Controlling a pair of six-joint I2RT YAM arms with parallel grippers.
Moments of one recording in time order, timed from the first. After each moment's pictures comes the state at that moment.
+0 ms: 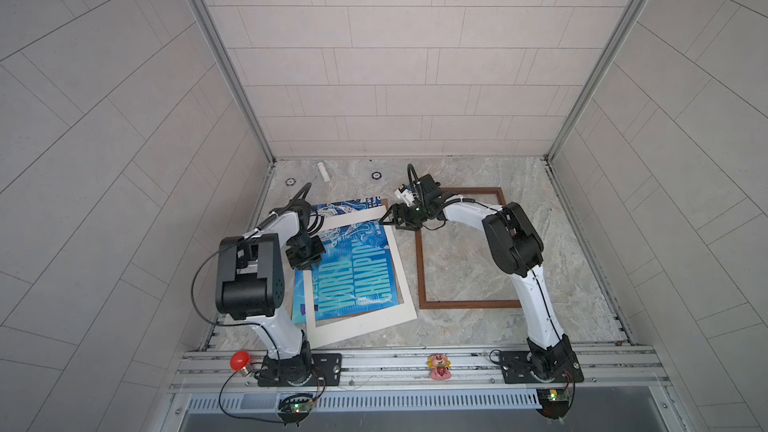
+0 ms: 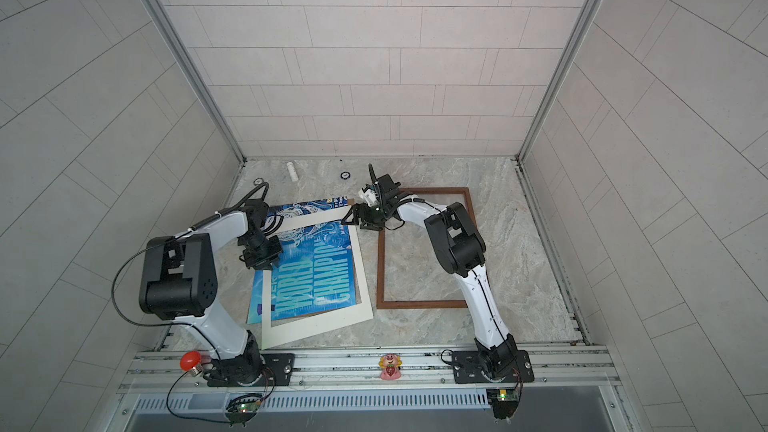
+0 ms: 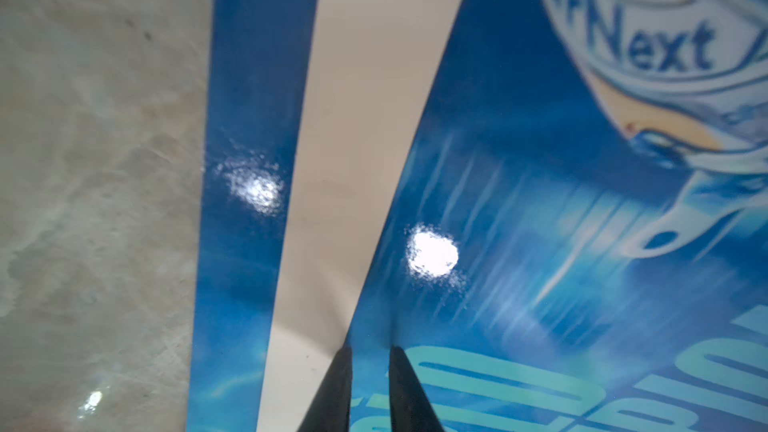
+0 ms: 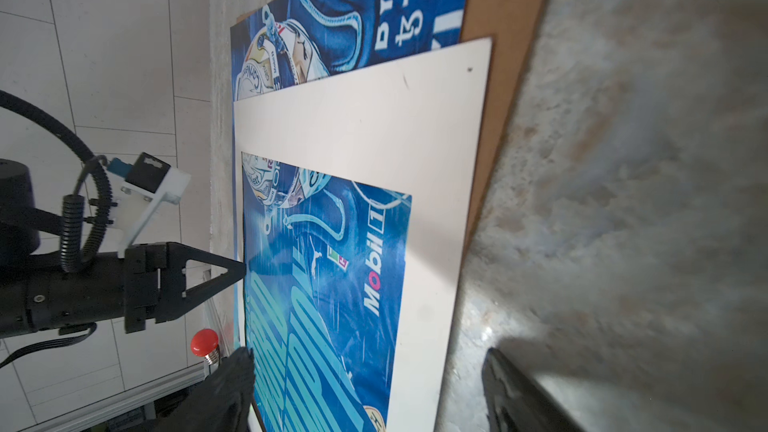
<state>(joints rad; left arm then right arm) 0.10 1.73 1.02 -0.91 0.08 -0.44 0.50 2.30 1.67 -0.28 -0.72 0.58</state>
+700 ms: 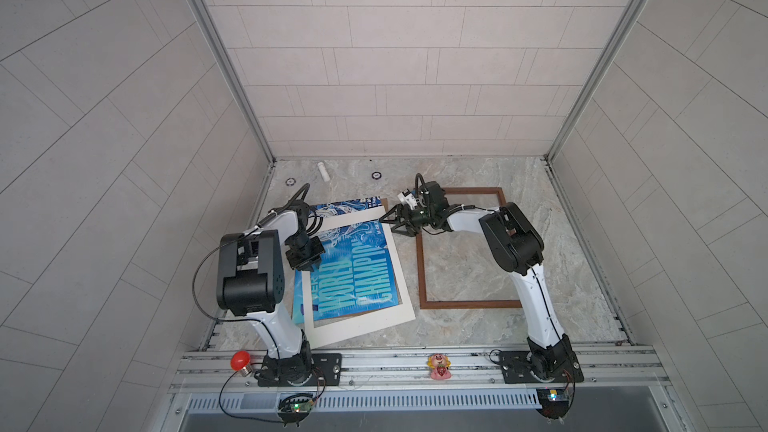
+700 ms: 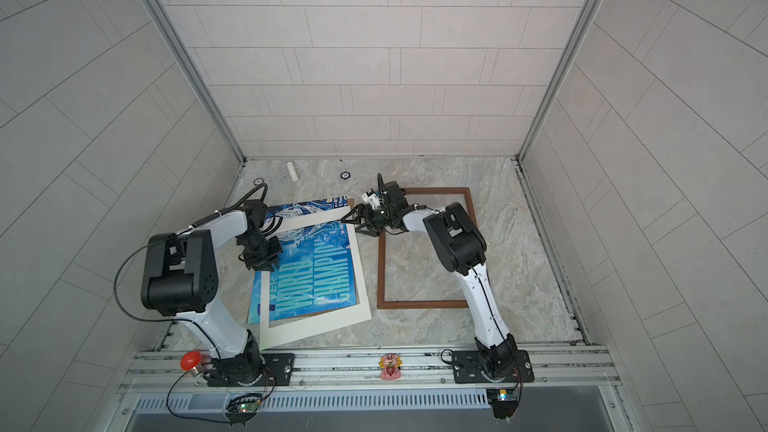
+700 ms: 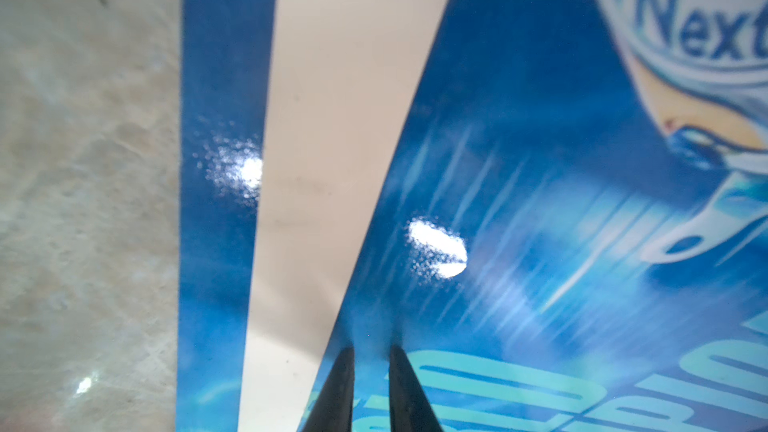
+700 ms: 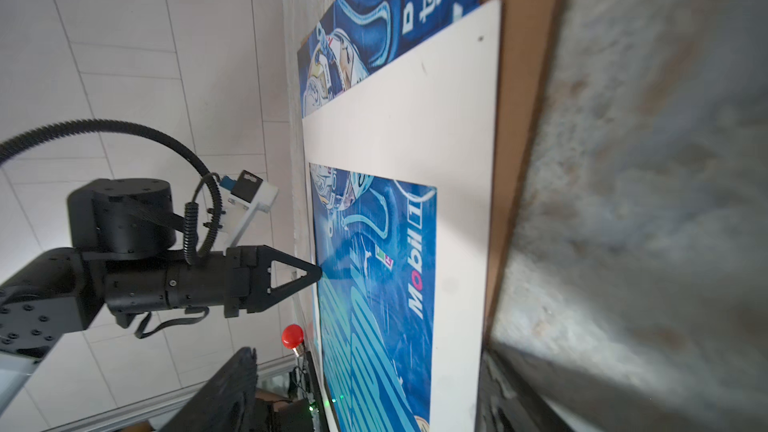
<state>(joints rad) 0.11 1.75 1.04 -0.92 0.12 -0.44 0.47 2.31 1.46 0.23 -0.91 0.97</state>
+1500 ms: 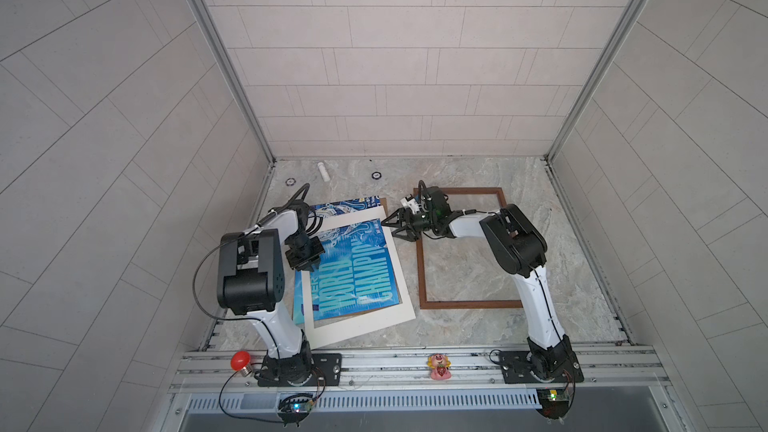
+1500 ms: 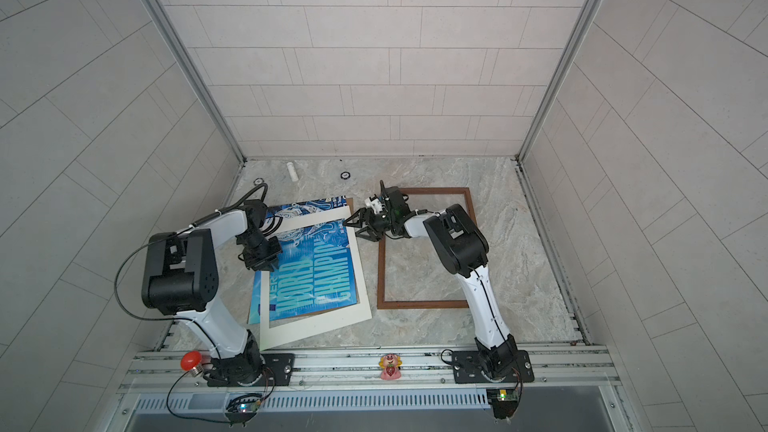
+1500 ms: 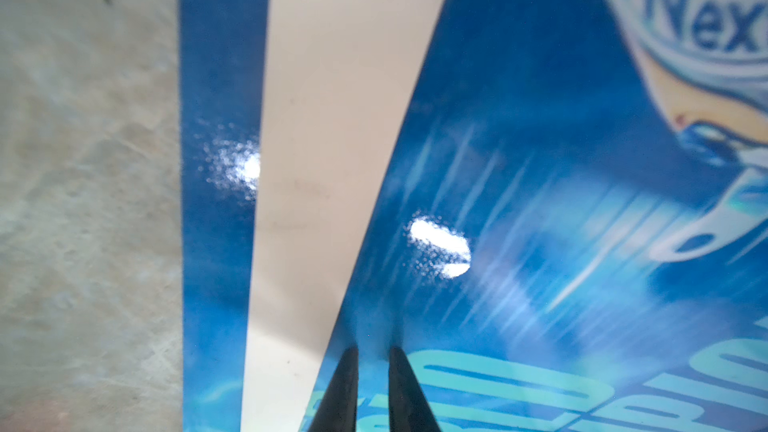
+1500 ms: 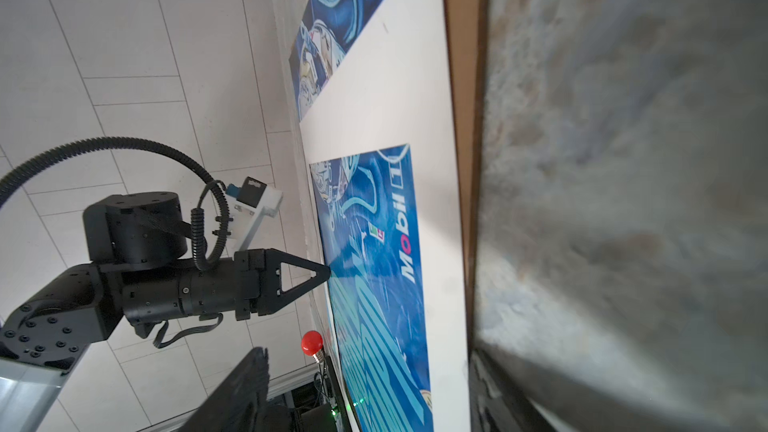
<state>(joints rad) 0.11 1.76 1.05 -0.94 0.12 -0.43 0.49 2.27 1.39 0.24 -0.88 1.03</state>
